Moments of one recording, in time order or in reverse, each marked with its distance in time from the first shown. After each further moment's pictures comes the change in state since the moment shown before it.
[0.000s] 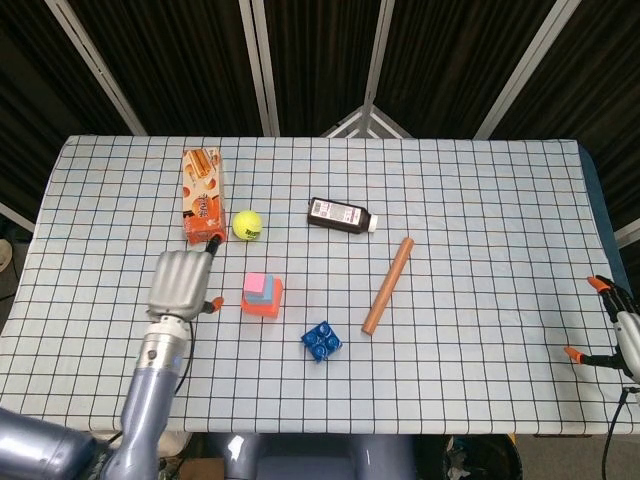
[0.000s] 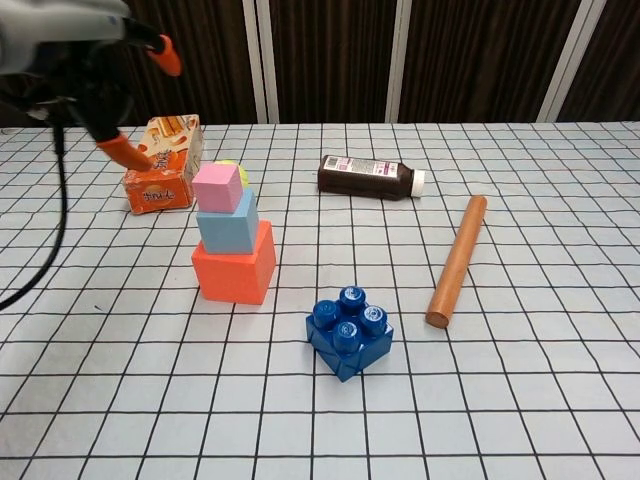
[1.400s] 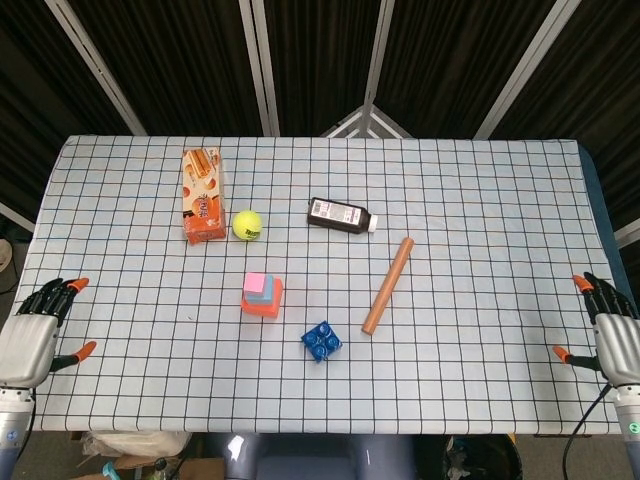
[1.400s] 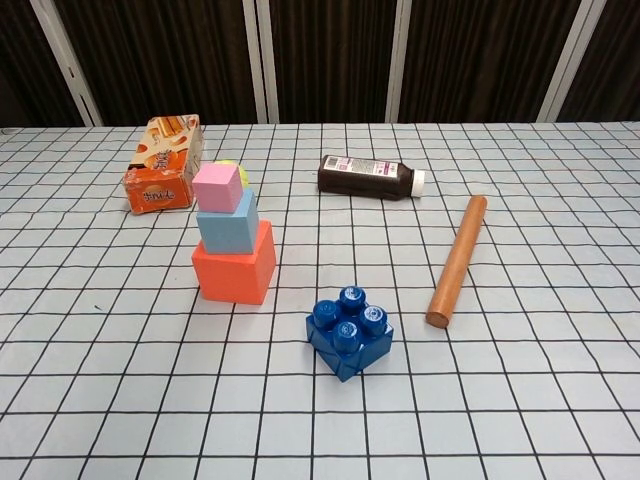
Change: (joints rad) left arm 0.654 0.242 0.369 0.614 0.887 -0.142 -0.901; right arm -0.026 -0.040 0.031 -0.149 0.052 0.110 -0.394
